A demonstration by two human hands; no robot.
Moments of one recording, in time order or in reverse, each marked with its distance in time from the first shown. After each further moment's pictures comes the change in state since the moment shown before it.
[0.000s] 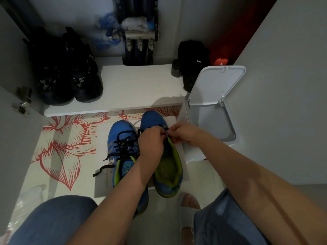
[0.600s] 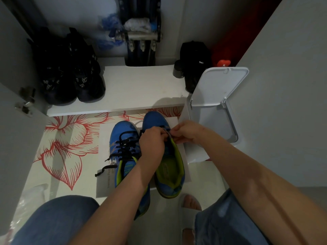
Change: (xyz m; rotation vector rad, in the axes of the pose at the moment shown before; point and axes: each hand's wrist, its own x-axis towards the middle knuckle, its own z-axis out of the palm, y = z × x) left_hand 0.003 -0.004 0.002 -0.130 0.035 -0.069; right_hand 0.000 -0.007 -0.005 0.055 0.050 0.093
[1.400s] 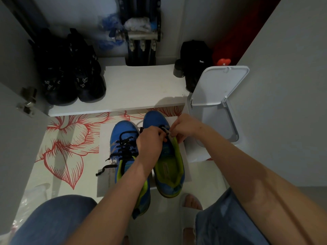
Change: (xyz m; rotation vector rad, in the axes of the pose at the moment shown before) left_hand 0.005 -0.008 -0.002 -0.045 -0.025 -0.018; right_hand -0.008 -0.019 0.001 -0.432 0.021 -0.117
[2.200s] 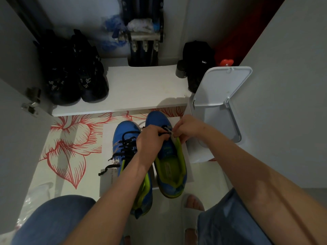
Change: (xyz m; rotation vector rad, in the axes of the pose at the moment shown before) left_hand 0.000 -0.005 -0.012 -0.065 -0.063 0.073; right_hand 0.000 0.003 -0.003 0.001 -0.009 -0.010
